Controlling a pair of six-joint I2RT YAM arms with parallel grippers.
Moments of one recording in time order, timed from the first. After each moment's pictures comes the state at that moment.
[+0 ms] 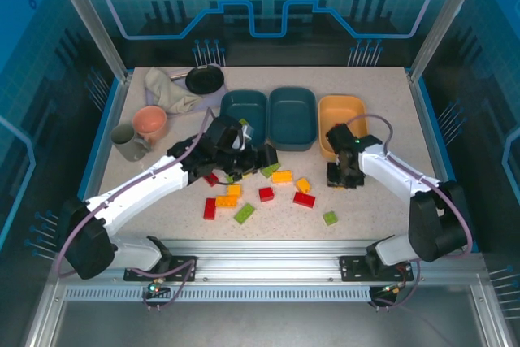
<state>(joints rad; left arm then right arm) -0.64 1.33 1.08 -0.52 0.38 -0.97 0.39 1.44 0.98 -0.96 0.06 0.48</state>
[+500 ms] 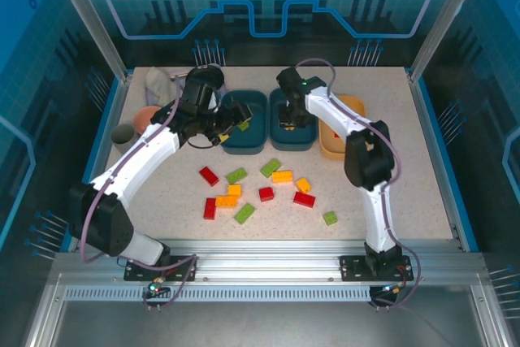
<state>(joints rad) -0.34 1.50 1.30 -0.62 0.35 -0.95 0.45 2.27 2.02 -1.04 0.03 0.46</state>
